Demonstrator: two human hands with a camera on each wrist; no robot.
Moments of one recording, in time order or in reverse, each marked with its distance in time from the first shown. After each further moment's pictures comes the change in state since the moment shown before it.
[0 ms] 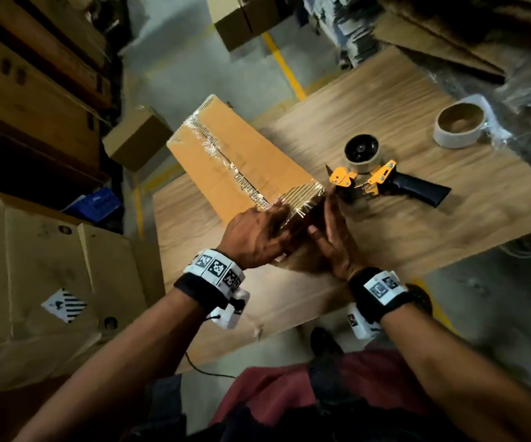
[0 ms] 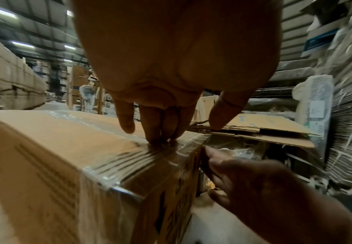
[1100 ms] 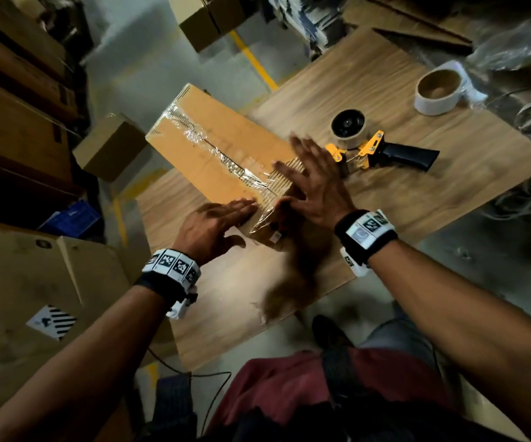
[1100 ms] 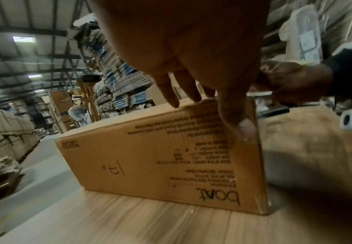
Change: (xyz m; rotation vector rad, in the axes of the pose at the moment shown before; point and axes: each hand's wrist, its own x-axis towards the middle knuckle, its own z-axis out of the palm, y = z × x) left_hand -0.031 -0.114 0.040 0.050 0.247 0.437; right_hand 0.045 -0.047 -0.010 -0.620 0.150 -0.456
